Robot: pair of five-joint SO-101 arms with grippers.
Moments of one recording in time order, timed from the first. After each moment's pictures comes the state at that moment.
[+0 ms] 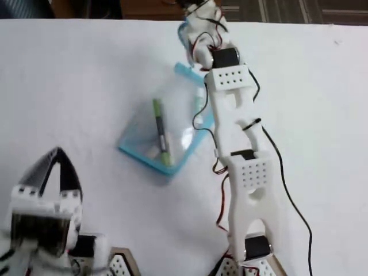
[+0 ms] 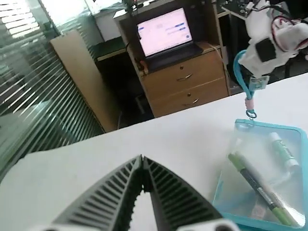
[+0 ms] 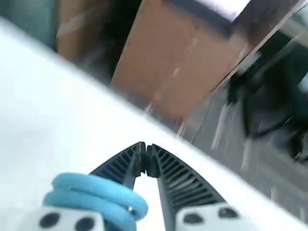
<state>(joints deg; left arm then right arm) -5.9 -94.2 37.1 80.1 -17.5 -14.9 45.4 -60.5 50.5 29.6</state>
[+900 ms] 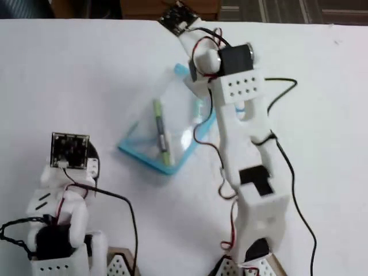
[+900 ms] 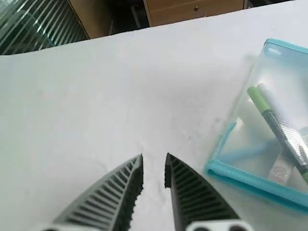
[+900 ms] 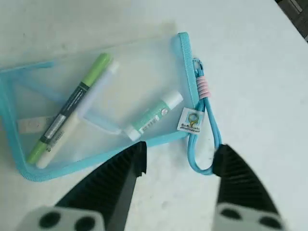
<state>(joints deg) -12.2 -93.7 74.0 61.4 -13.1 -18.4 18.6 -48.9 100.0 33.1</state>
